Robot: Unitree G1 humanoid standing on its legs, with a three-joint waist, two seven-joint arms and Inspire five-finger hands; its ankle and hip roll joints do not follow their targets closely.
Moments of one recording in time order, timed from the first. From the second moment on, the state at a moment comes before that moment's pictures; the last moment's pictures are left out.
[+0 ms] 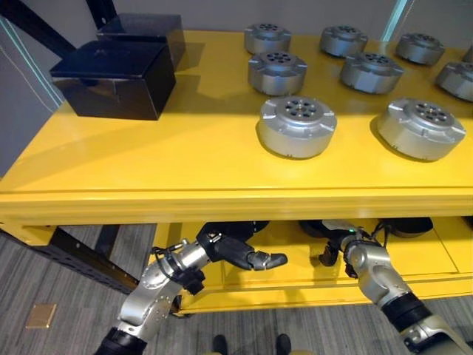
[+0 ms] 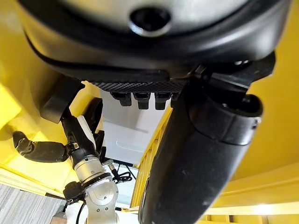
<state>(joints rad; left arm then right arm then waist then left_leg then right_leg) -0.06 0.50 -0.26 -0.13 -0.70 -0.05 -0.60 -0.32 -0.52 0.42 0.26 -0.82 0.39 0.45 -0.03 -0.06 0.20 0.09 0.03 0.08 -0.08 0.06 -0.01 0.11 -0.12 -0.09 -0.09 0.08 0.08</state>
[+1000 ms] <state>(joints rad) -0.04 0.50 -0.23 -0.13 -0.70 -0.05 -0.60 -0.15 -0.56 0.36 0.09 -0.76 0.30 0.10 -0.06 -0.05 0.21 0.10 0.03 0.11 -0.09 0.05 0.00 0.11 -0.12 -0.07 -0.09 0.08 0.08</state>
